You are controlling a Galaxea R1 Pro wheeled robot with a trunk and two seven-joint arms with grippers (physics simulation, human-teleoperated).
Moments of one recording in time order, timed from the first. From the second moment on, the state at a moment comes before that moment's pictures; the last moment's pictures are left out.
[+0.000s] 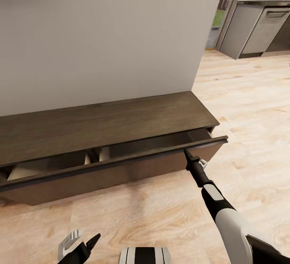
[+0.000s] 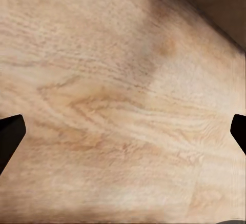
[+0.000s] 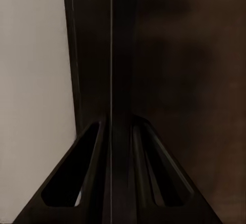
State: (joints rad) left arm 0.21 0.01 0.13 -1.57 0.77 0.55 -0.05; right arm -0.80 0.02 -0.40 -0.39 -1.00 0.26 0.82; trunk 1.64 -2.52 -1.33
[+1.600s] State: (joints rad) left arm 0.21 0.01 0.13 -1.58 0.77 0.55 -0.05; right arm -0.78 0.02 -0.40 -0.54 -0.95 0.28 0.74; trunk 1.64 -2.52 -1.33
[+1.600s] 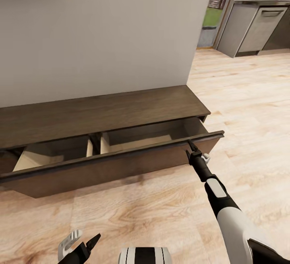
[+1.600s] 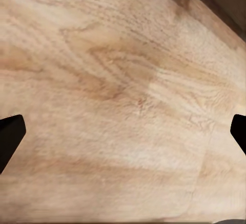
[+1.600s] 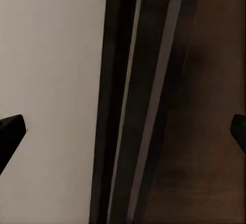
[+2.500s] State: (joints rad) left arm 0.20 -0.03 0.46 -1.61 0.81 0.53 0.14; right arm -0.30 0.03 0.32 -1.61 -0.10 1.03 0.13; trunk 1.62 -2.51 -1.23
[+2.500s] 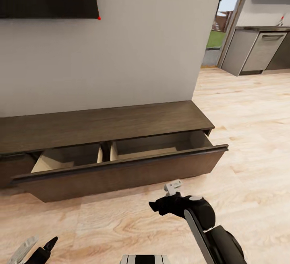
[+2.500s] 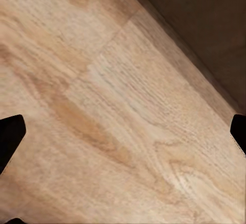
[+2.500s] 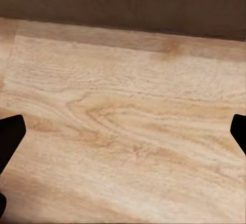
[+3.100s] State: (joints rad) left arm 0.23 -0.01 0.53 -1.51 0.95 0.56 0.07; right arm -0.28 0.08 0.44 -1.61 -0.09 1.02 0.11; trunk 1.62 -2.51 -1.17
